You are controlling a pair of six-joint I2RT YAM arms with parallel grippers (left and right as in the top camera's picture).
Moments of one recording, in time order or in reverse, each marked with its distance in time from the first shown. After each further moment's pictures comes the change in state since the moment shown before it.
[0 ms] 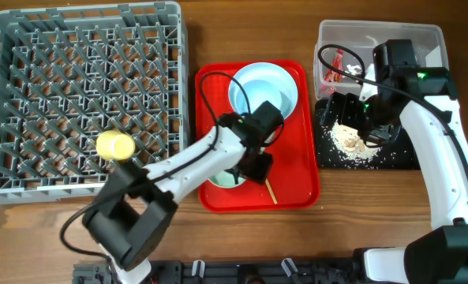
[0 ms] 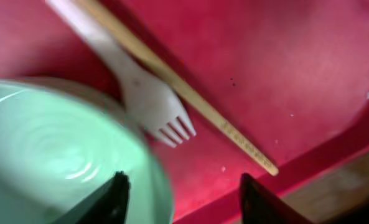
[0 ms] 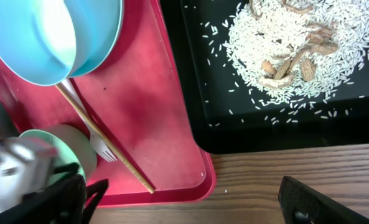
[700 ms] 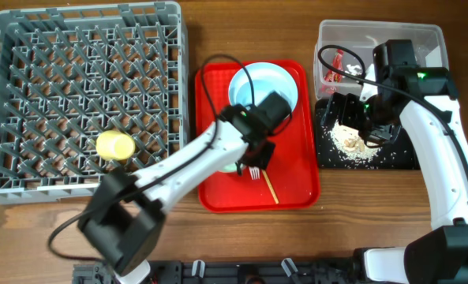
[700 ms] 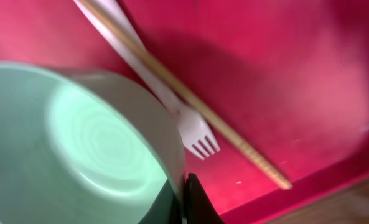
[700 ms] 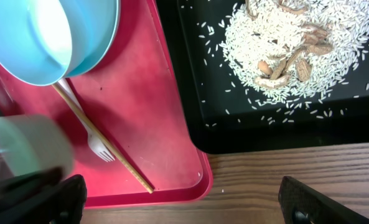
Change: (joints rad) left arm -0.011 -0.023 0.118 -0.080 -0.171 0.003; right arm 0.000 0.000 0.000 -0.003 0.008 -0.005
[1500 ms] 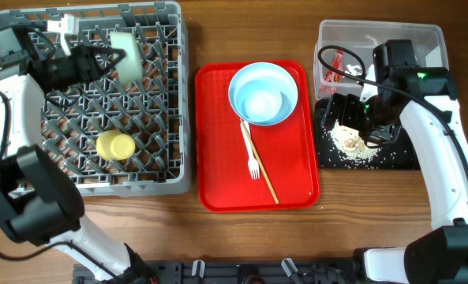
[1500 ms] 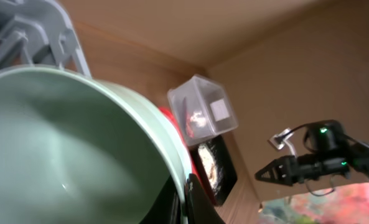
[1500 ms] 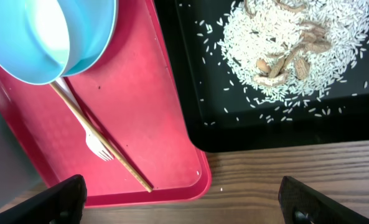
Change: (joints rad) left arm 1.194 0.092 0.159 0.243 1.324 0.455; right arm 0.000 0.000 0.000 -0.005 0.004 0.000
